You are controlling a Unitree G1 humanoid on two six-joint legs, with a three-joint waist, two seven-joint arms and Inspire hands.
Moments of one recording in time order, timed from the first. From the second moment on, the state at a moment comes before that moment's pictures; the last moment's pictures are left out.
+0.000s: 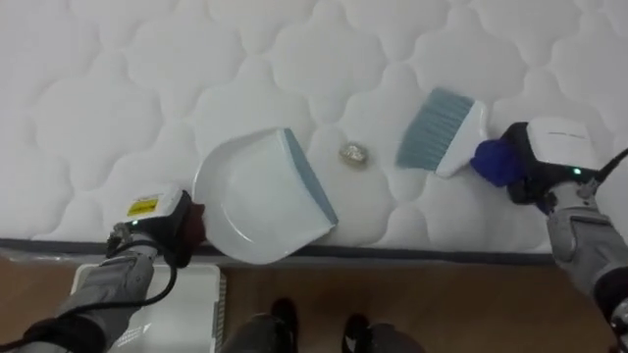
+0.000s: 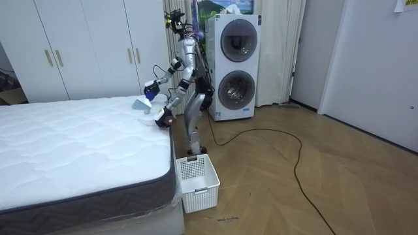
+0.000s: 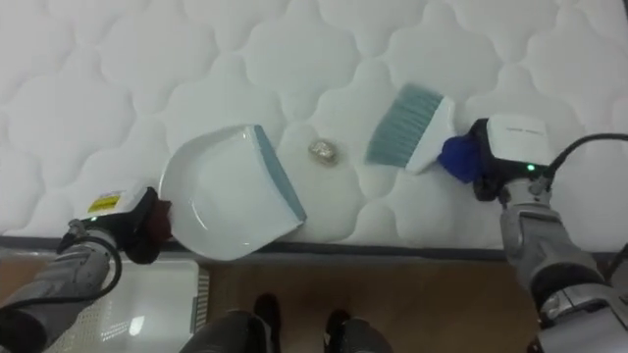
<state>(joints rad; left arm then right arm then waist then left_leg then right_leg) -0.39 0.49 -0.47 0.96 0.75 -0.06 0.27 -0.56 -0.59 0.38 1.16 -0.92 -0.08 -0.59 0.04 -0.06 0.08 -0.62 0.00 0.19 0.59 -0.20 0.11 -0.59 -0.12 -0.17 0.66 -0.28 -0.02</state>
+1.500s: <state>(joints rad) -0.40 0.51 -0.51 0.92 0.73 0.01 0.20 -0.53 -0.59 0.57 0.85 -1.30 0.23 -0.28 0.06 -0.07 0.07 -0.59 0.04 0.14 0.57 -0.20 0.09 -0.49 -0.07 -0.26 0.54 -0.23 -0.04</state>
